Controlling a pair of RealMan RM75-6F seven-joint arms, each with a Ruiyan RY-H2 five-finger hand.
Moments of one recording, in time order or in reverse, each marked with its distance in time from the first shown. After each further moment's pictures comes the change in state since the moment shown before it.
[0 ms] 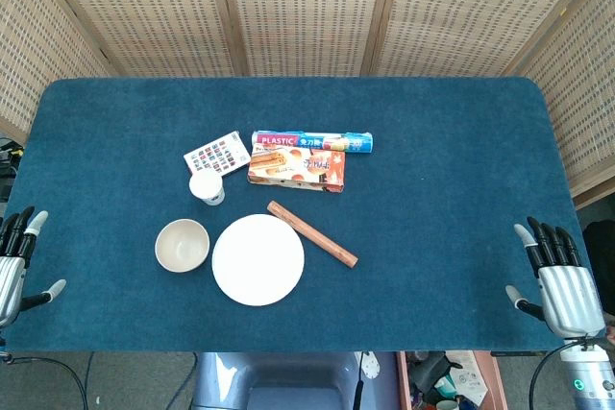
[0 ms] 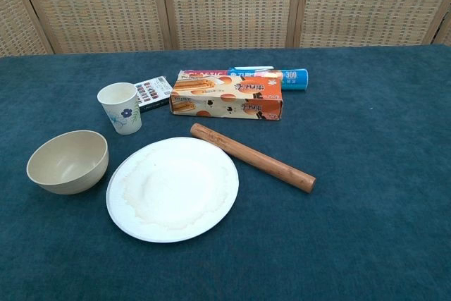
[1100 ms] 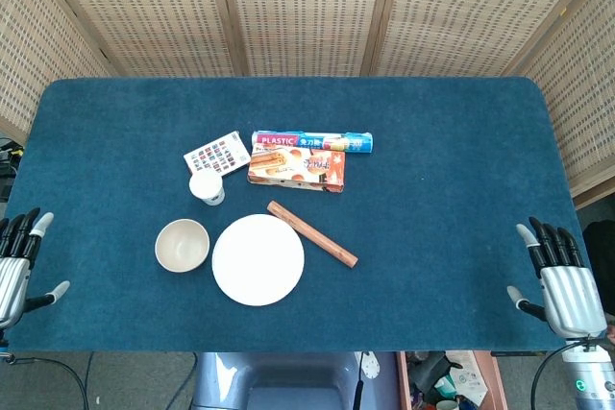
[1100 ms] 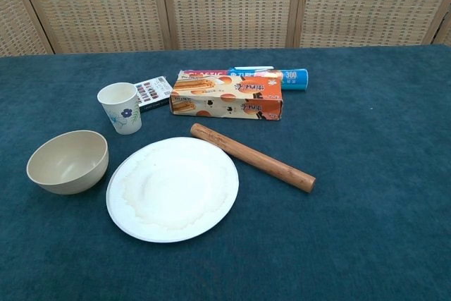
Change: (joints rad) left arm -0.004 0.002 0.008 -0.008 0.013 -0.009 -0.002; right arm -0.003 0.008 0.002 -0.007 0.005 0.001 0.010
